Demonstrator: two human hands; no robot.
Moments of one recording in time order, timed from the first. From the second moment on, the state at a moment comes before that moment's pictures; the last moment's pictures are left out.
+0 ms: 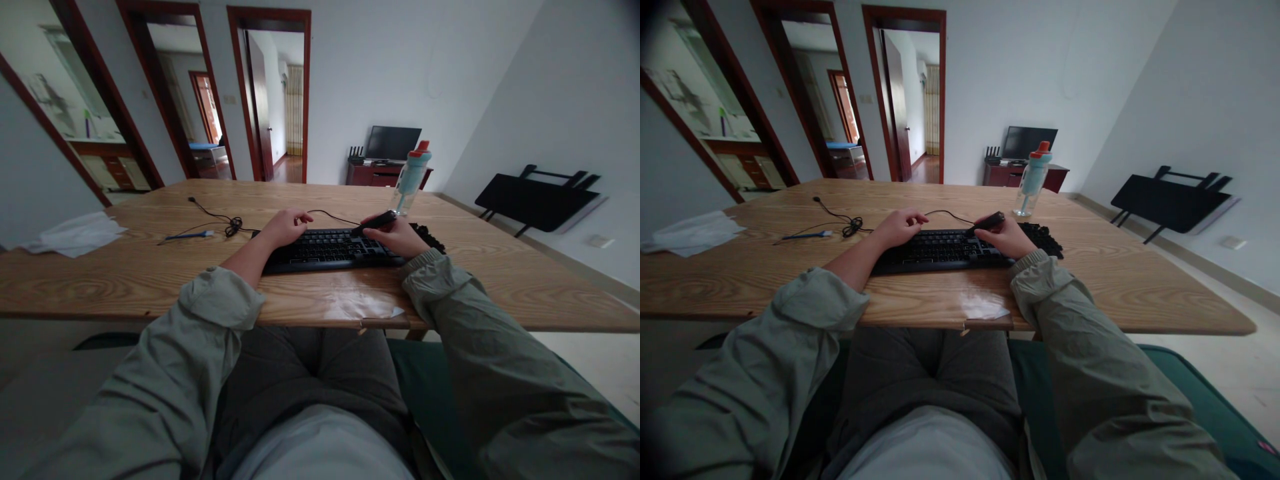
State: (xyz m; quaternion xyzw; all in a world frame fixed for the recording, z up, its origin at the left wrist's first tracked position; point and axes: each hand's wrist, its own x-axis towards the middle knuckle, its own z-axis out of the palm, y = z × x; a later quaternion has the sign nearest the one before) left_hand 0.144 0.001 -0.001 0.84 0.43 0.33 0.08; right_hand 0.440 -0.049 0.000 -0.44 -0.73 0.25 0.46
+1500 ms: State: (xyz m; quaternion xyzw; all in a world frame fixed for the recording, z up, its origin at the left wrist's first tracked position) left_hand 0.143 0.004 -0.003 0.84 0.43 0.32 0.08; right_hand 0.427 -0.049 -0.017 -0.51 -0.73 0.14 0.43
